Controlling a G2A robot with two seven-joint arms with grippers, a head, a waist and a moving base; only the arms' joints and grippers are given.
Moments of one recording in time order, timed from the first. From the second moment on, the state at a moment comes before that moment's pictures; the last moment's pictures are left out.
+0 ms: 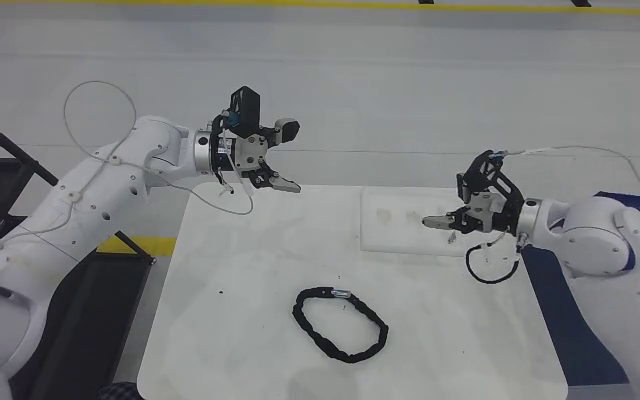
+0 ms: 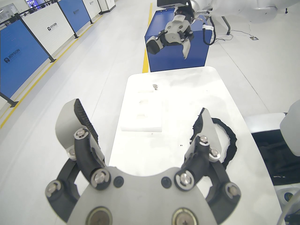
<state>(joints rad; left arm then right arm) 0.19 -0.73 -0.27 -1.27 0.67 -1.01 0.24 -1.04 -0.86 1.28 -1.65 -0.43 -0.56 0.85</state>
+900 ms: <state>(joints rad) 0.19 -0.73 -0.27 -1.27 0.67 -1.01 0.24 -0.74 -1.00 0.90 -0.98 -0.43 -0.28 0.97</state>
